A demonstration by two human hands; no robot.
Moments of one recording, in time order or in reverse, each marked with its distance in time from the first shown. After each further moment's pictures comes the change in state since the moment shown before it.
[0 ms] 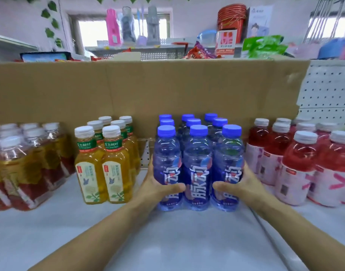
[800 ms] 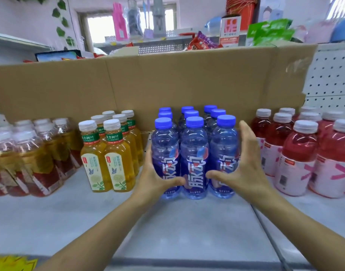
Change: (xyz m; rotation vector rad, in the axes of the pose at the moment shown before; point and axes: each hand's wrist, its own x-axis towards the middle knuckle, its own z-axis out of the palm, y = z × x) left_hand -0.018 0.008 0.011 0.205 0.157 0.194; right_hand -0.012 -0.028 0.008 -0.643 0.250 -0.437
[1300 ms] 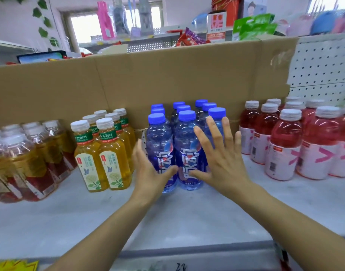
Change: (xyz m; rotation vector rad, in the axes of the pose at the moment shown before) left_hand -0.015 0.010 0.011 0.278 0.205 0.114; right_hand -0.009 -0.034 0.015 -0.578 -0.106 -0.157
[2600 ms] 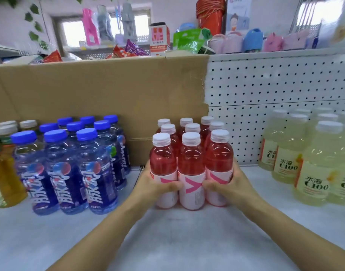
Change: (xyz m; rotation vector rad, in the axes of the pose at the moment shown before) left_hand -0.009 0.138 0.263 -0.469 -0.364 -0.214; right_hand -0.065 0.340 -0.017 1.296 -0.154 0.442
